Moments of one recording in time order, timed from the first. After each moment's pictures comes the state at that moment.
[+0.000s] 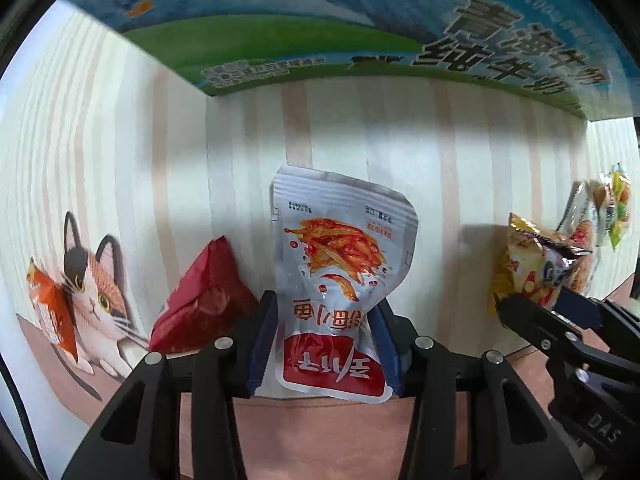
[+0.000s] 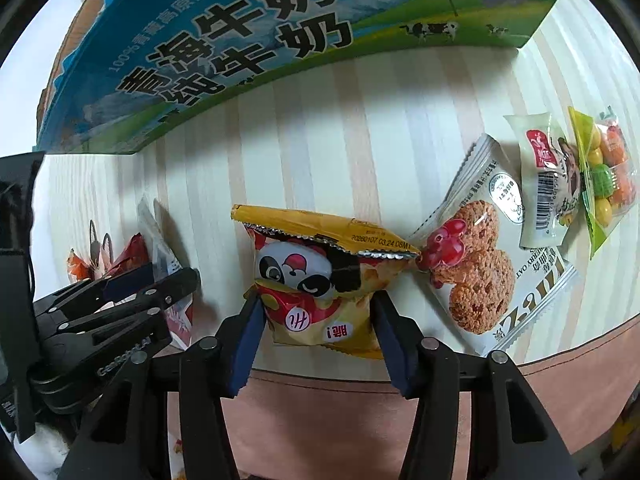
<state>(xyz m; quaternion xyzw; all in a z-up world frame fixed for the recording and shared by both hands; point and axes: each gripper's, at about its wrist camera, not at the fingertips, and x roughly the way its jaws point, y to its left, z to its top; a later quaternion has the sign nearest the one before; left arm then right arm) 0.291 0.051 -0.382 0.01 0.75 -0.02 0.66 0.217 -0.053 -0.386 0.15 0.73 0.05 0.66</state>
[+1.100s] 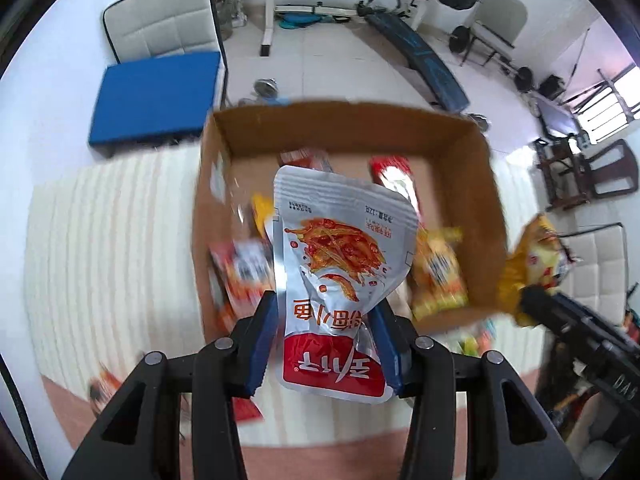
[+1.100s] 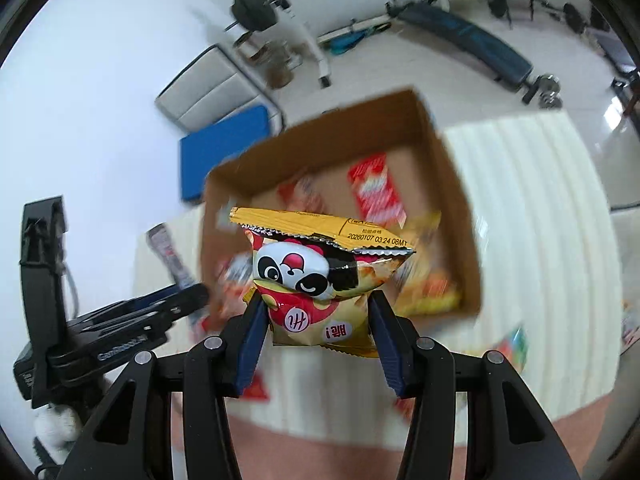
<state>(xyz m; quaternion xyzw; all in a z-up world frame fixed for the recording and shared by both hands) 0.437 0.047 -0.181 -0.03 0.64 -0.04 0.77 0.357 -0.134 -0.176 0.19 0.58 0.08 0.79</state>
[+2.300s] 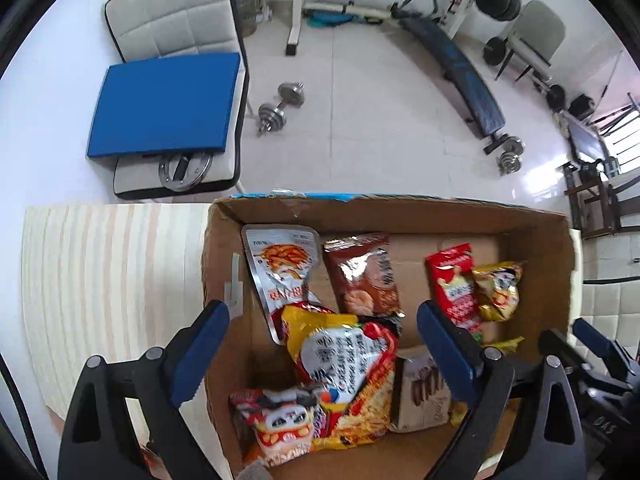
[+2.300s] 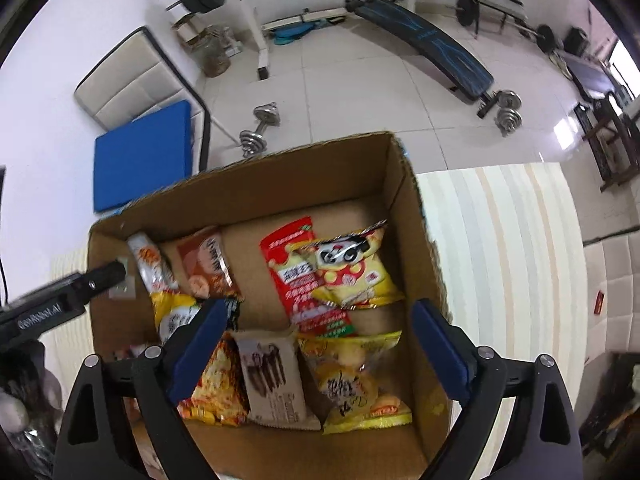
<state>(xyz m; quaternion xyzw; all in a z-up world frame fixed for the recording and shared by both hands) 0.529 0.075 -0.226 -0.05 0.64 -0.02 0.76 0.469 -0.120 -0.241 0.10 0.62 0.00 0.78</state>
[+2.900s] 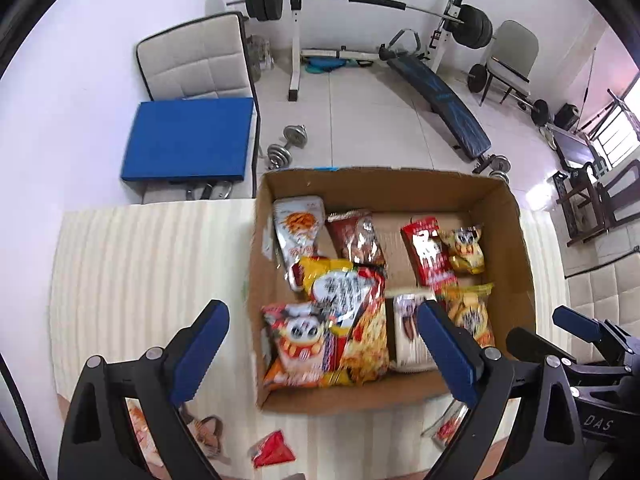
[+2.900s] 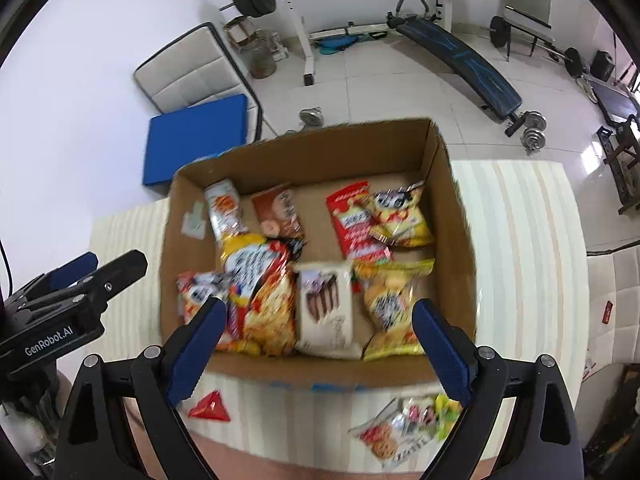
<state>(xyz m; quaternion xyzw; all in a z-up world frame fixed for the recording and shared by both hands) 0.416 0.083 -0.143 -0.02 0.58 -0.01 0.82 0.377 -0.082 -0.178 0.09 0.60 0.06 0.80</state>
